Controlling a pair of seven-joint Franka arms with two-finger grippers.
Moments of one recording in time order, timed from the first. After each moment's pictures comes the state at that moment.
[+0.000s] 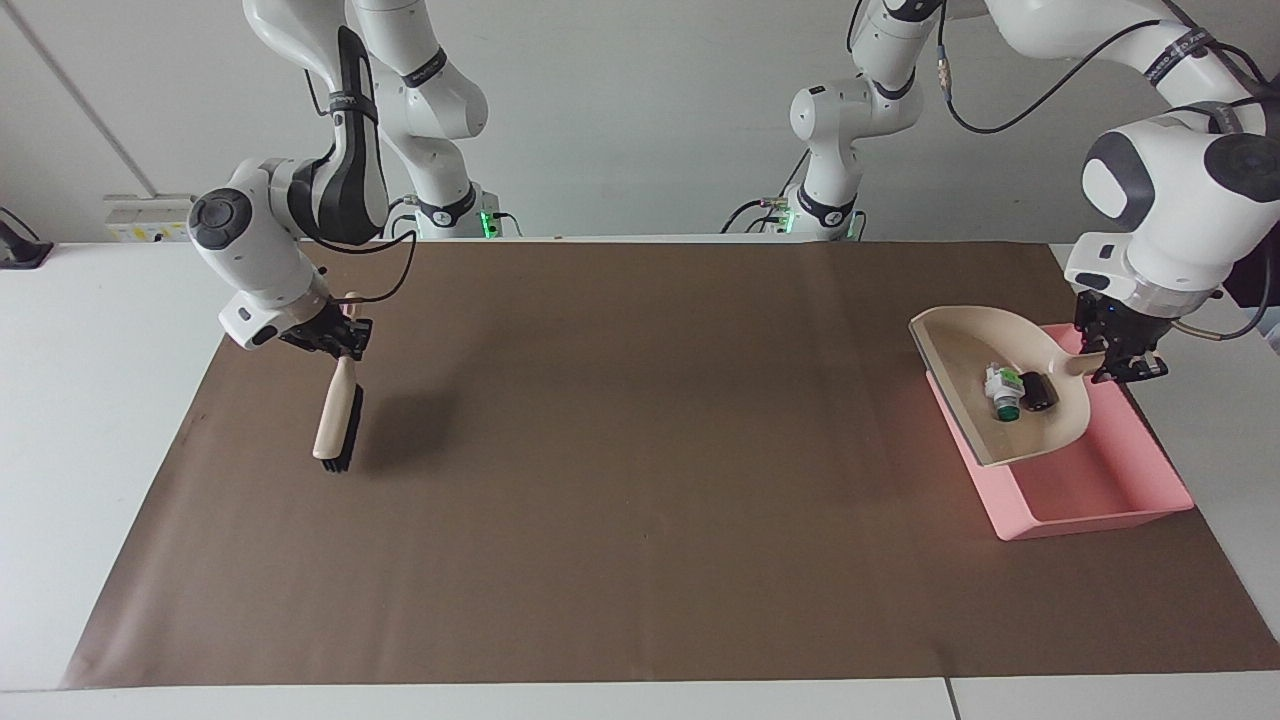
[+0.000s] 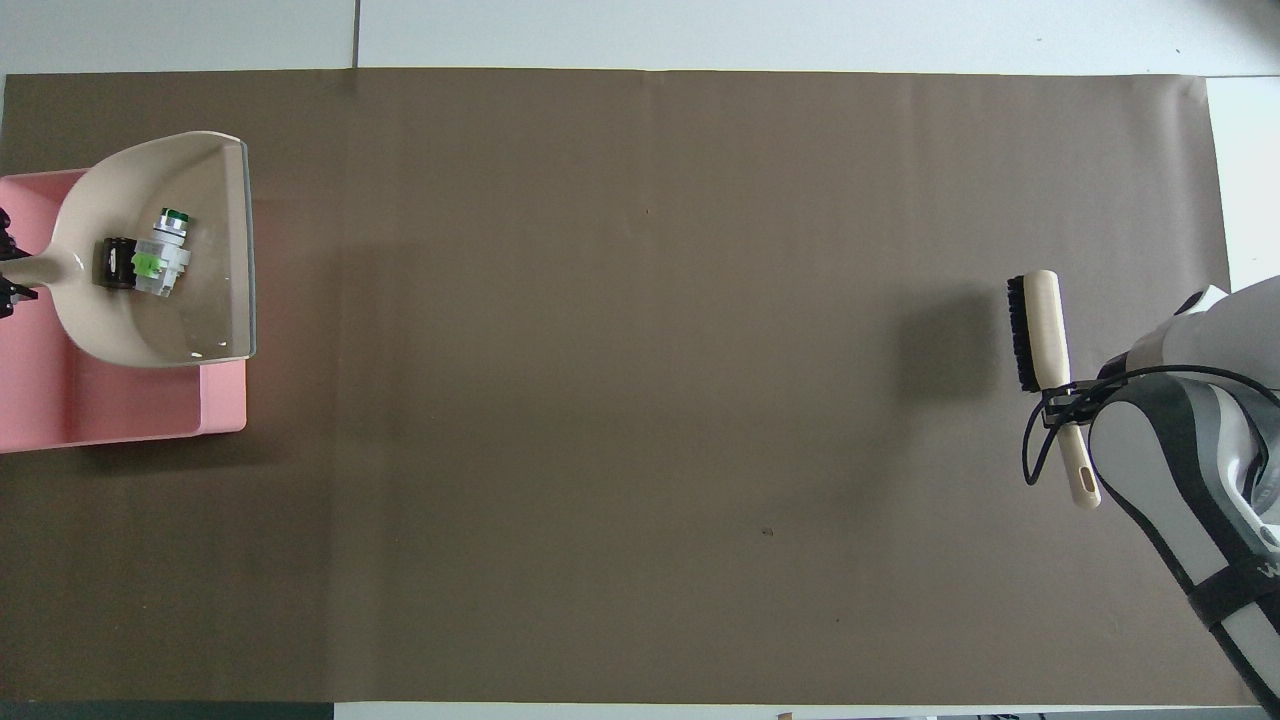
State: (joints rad) left arm 0.14 0.19 0.00 -1.64 0.24 1.85 1.56; right arm -0.18 -0.03 0.03 -2.28 -0.02 2.08 -0.13
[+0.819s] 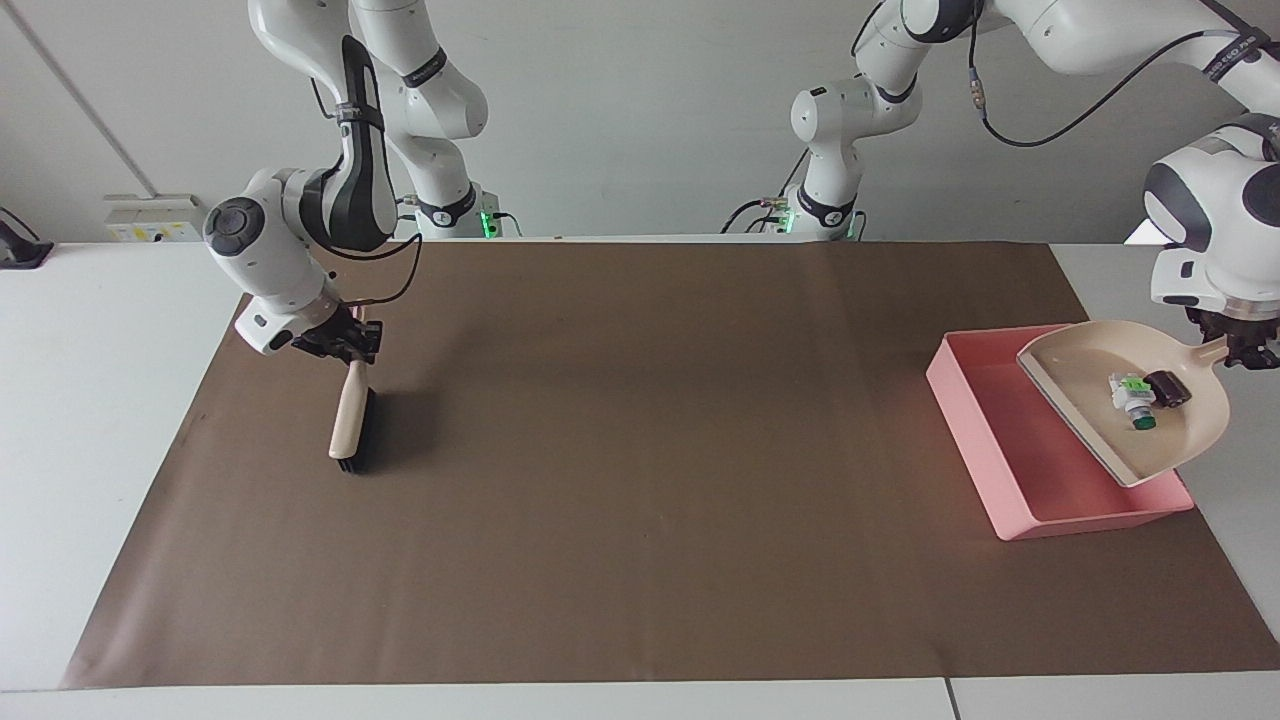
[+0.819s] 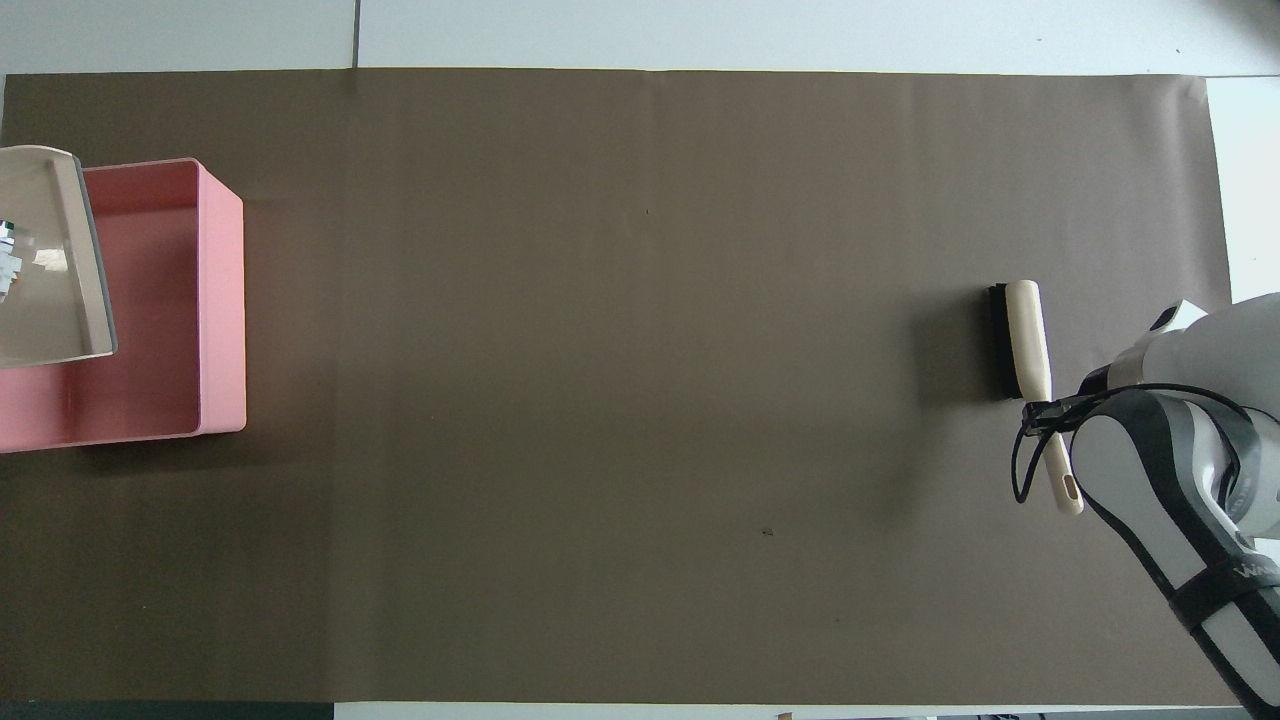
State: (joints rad) left arm 0.14 0.27 0.12 -1.60 0.65 1.95 1.40; right arm -0.18 -0.03 0.03 -2.33 0.01 2.14 -0.21
